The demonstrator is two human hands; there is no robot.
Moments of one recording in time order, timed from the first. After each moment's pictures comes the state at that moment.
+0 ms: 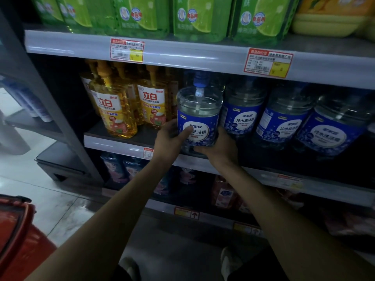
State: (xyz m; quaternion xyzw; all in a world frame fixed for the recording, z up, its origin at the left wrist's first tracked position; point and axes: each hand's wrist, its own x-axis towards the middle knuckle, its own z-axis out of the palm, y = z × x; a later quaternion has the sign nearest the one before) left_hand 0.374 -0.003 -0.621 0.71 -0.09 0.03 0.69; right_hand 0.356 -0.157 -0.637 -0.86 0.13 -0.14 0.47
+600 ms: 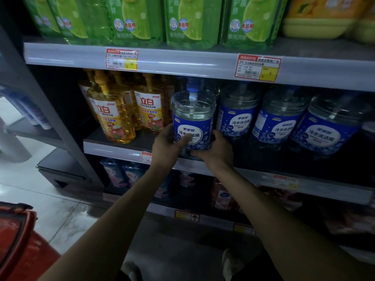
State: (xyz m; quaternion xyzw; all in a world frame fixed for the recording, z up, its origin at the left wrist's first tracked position) left_hand 0.370 -0.005 -0.625 0.74 -0.09 0.07 0.66; right_hand 0.355 -0.156 -0.641 -0.85 0.14 -0.15 0.48
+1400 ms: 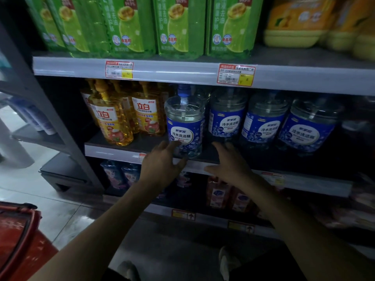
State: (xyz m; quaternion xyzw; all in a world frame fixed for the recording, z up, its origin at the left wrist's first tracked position) left_hand 0.320 0.004 -0.618 0.95 -0.18 0.14 0.20; right_hand 0.301 -0.218 -0.624 -0.98 0.03 -0.01 0.22
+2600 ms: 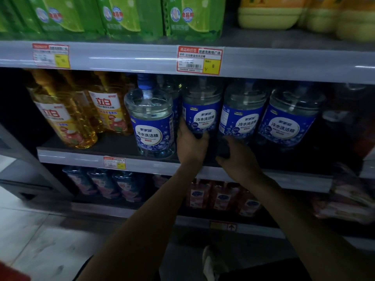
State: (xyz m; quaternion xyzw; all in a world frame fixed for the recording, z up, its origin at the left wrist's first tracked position) left_hand 0.386 -0.184 -0.661 0.80 -0.03 0.12 0.58; right_hand 0.296 -0.299 -0.633 -0.94 0.11 -0.08 0.30
